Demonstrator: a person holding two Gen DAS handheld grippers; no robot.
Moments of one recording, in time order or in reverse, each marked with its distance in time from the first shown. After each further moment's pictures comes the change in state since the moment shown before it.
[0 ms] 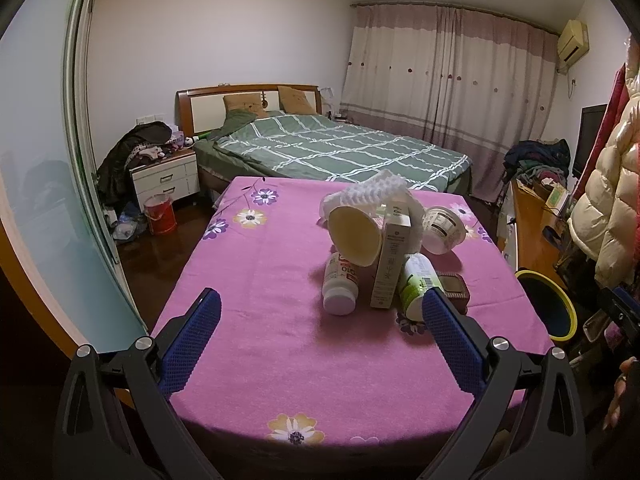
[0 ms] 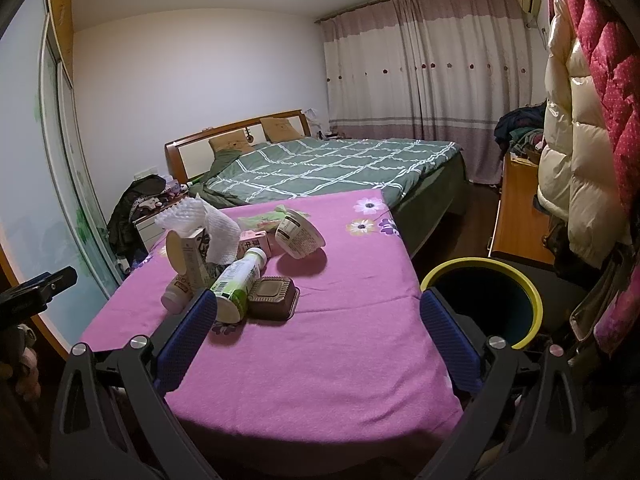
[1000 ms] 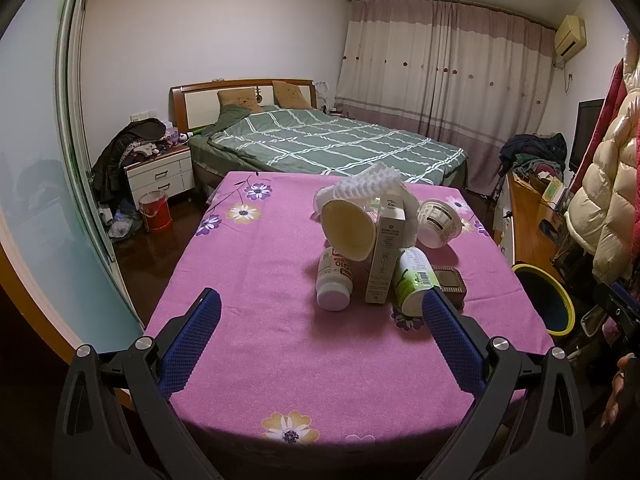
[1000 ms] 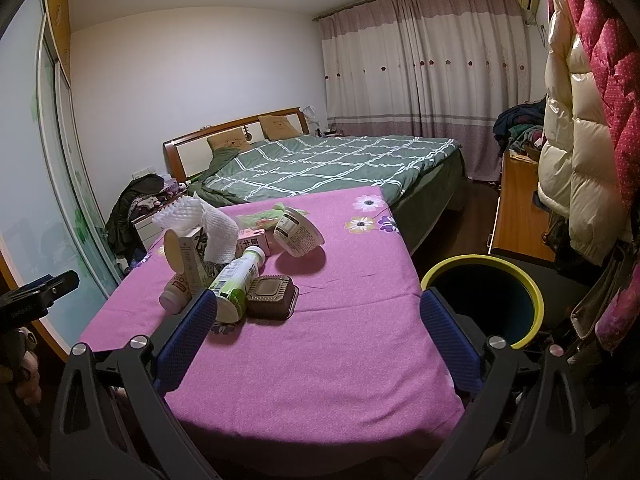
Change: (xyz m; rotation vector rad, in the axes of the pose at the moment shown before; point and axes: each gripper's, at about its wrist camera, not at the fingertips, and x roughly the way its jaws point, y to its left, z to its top) left arm 0.001 -0.003 0.001 0.014 0.023 -0.016; right arm 0.002 -0.001 0.000 0.004 0.006 -0.005
